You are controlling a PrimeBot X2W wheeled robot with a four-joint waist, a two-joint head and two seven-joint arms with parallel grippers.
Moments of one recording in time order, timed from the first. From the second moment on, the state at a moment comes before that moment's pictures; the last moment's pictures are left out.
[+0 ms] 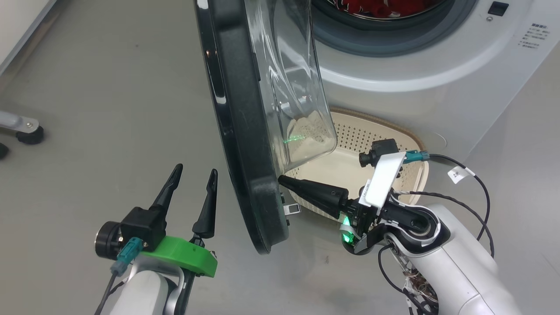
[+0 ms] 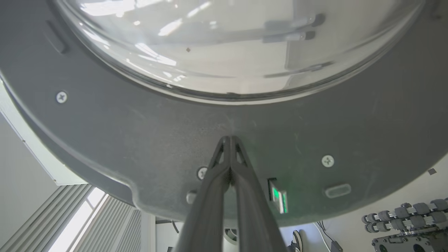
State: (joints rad) left arm -0.22 0.03 -0.32 0.25 -0.36 -0.02 -0.25; right arm -0.44 -0.07 0.52 0.29 1.86 0.12 0.67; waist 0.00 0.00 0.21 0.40
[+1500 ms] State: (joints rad) left arm -0.18 0.03 -0.25 0.26 -0.31 -0.01 -0.25; right arm -0.08 -0.25 0.14 0.23 1.31 0.12 -0.01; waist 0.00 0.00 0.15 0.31
